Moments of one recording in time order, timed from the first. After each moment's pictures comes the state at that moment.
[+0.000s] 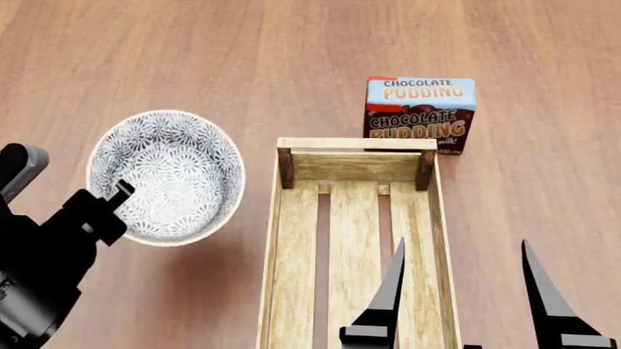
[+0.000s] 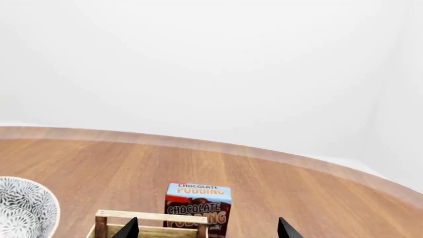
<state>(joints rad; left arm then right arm) -0.70 -0.16 0.01 -0.30 -0.98 -0.51 -0.54 0.05 0.37 -0.21 -0.87 0.17 0.56 0.45</state>
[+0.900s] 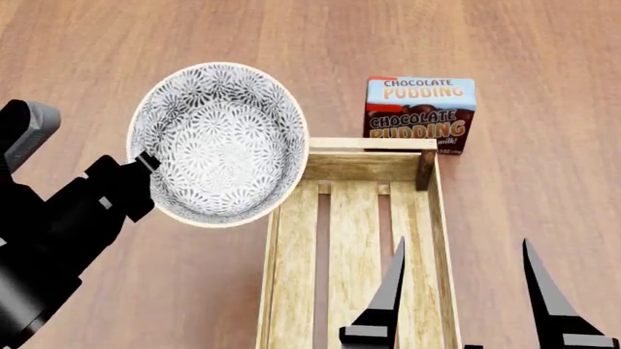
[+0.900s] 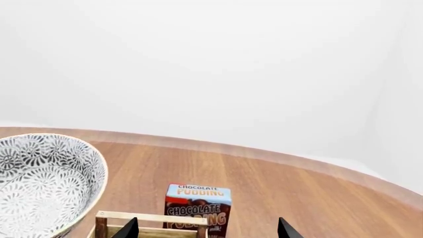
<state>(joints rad) -0.71 -0.19 0.04 0.01 -1.23 -0.72 -0.65 0.06 0.38 -0.21 -0.88 0.19 0.58 0.46</state>
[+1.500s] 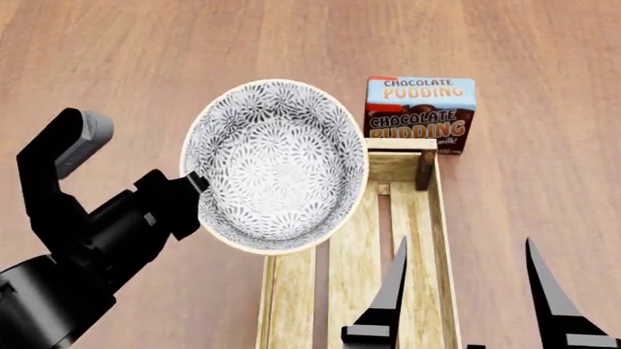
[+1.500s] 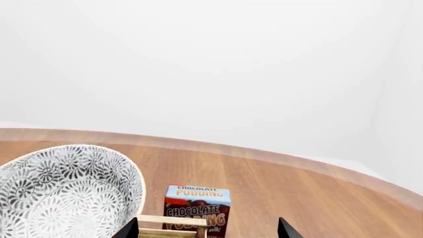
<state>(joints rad) -0.71 -0.15 0.11 0.05 -1.31 -0.77 -0.67 0.06 0.39 -0.21 -0.89 0.20 0.58 0.47</state>
